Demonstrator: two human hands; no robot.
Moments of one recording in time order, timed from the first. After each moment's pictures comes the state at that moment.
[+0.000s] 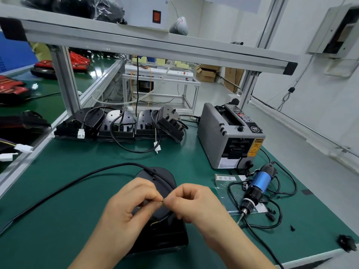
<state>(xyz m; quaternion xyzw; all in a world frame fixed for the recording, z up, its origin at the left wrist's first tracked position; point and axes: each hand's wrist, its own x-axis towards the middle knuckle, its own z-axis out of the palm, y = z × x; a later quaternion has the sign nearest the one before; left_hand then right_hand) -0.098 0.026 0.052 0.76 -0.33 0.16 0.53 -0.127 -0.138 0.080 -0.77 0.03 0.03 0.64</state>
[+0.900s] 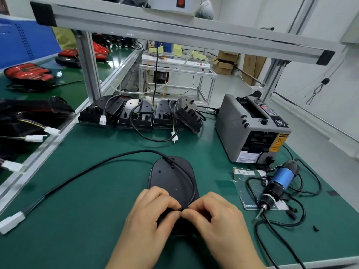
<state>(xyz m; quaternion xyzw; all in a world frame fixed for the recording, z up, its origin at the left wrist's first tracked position) -0.124 0.027 0.019 0.84 -0.25 0.16 0.46 -0.152 -0.136 0.037 -0.93 -0.02 -0.16 0.33</state>
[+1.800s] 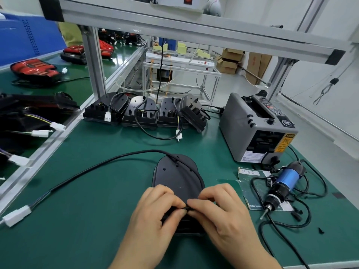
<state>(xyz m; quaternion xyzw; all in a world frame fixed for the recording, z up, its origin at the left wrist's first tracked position) -0.126 0.025 0.017 0.83 -0.24 0.17 0.47 -0.142 -0.150 0.033 -0.88 -0.24 -0.36 0.17</state>
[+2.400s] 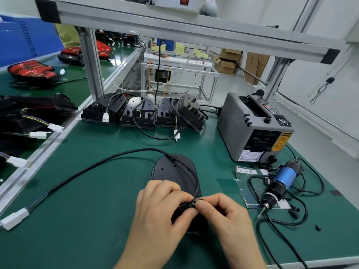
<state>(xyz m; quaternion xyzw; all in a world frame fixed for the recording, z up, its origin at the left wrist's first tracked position) -0.128 0.010 0.028 0.86 -0.24 0.23 0.39 -0.159 -0.135 0.038 -0.74 0.08 -0.10 0.67</state>
